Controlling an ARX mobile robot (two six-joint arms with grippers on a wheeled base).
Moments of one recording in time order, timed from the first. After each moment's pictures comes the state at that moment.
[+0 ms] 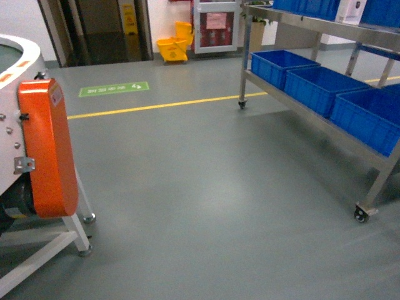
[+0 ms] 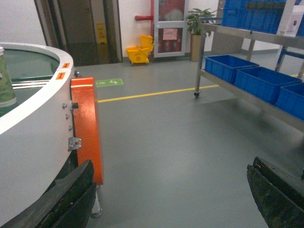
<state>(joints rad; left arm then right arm) 0.00 0.01 0.02 0.00 0.00 0.00 0.00 0.00 0.01 0.00 0.00 0.00</state>
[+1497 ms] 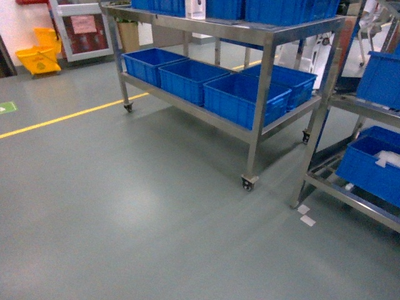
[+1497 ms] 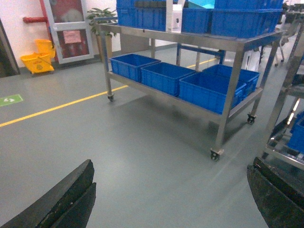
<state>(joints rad) 0.00 0.01 0.02 0.00 0.00 0.00 0.00 0.00 0.01 0.00 0.00 0.00</state>
